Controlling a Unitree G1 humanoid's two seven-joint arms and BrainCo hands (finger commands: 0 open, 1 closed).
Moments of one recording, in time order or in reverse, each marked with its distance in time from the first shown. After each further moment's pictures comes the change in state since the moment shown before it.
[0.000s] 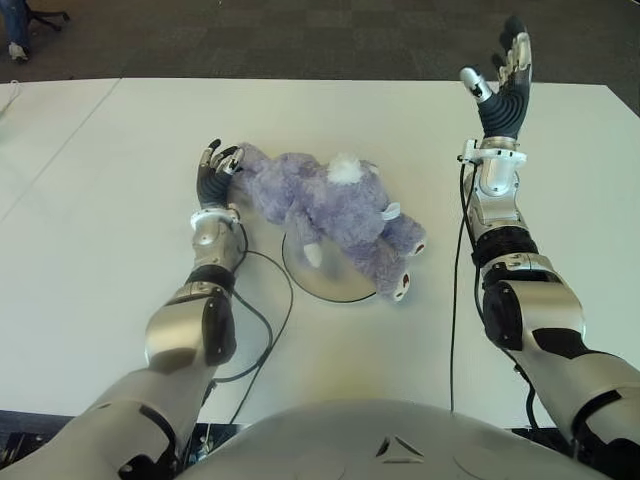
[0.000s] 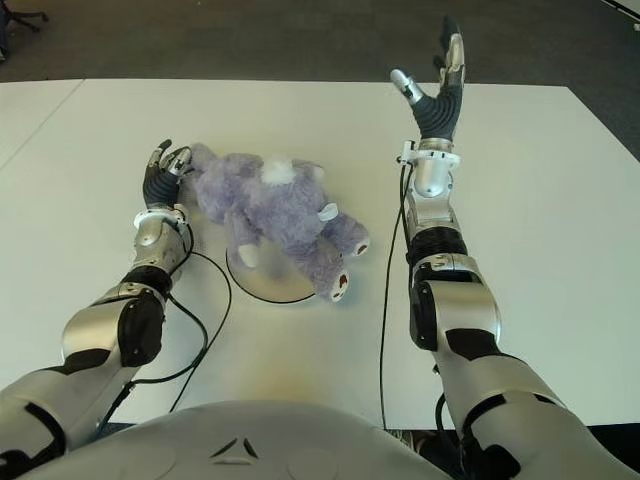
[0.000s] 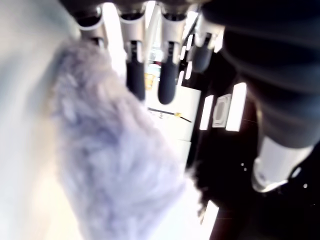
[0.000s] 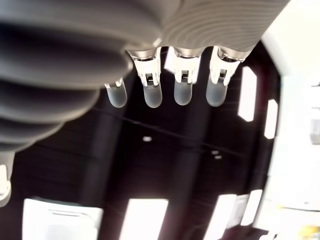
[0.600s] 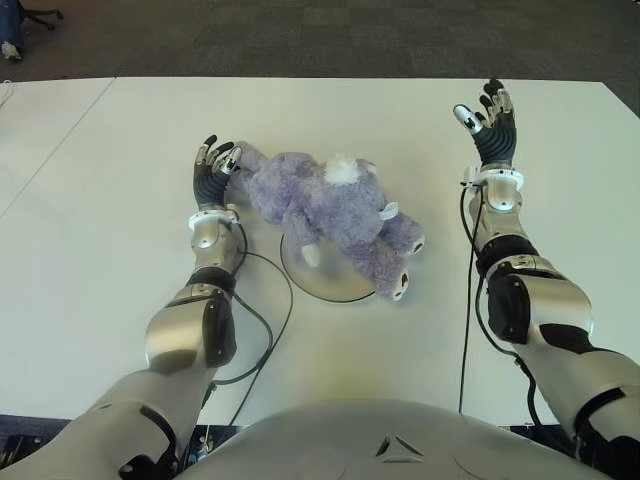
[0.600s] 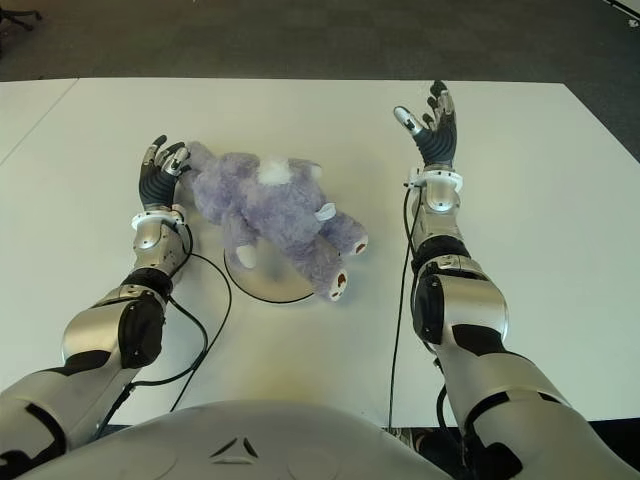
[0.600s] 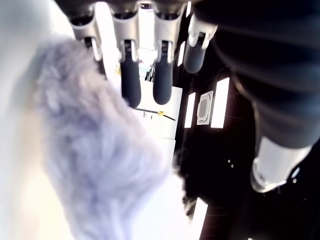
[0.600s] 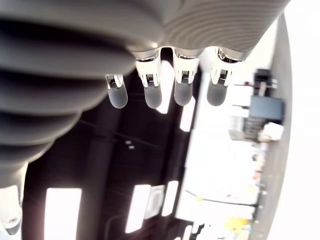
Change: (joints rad) left arm -0.005 -0.001 -0.001 0.007 -0.002 -0.060 0.000; right arm -0.009 -0.025 -0.106 0.220 0.113 0.116 0.202
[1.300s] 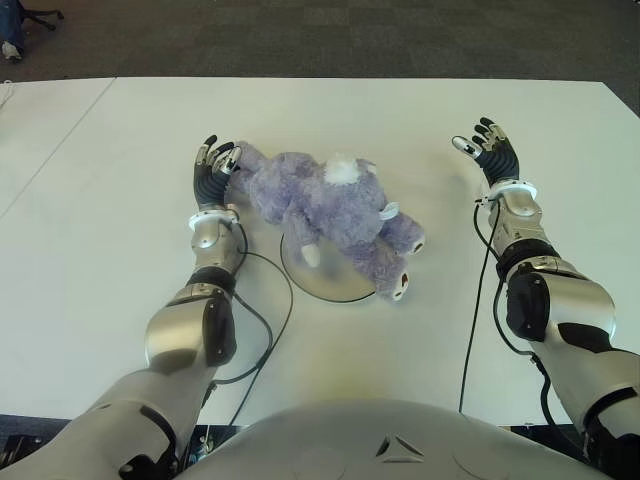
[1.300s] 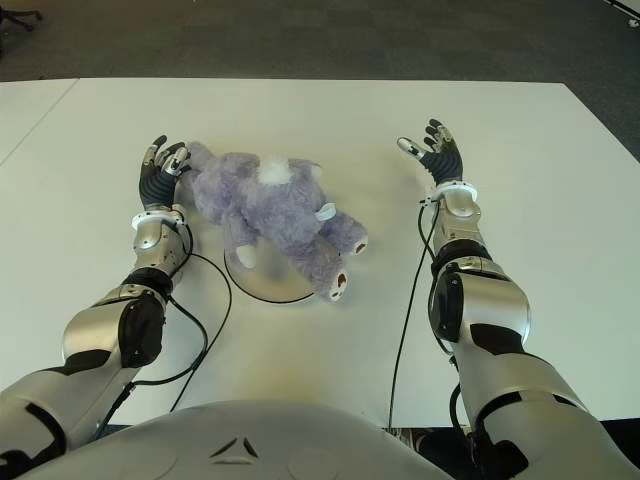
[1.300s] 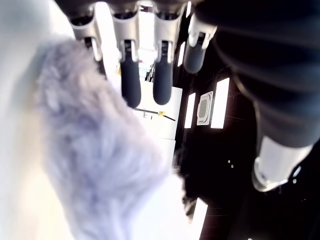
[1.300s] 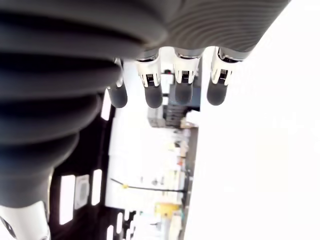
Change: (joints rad) left arm -0.003 0.000 0.001 0.007 -0.001 -0.004 0.000; right arm 0.008 -0.080 0.012 0.076 -0.006 0.215 0.202
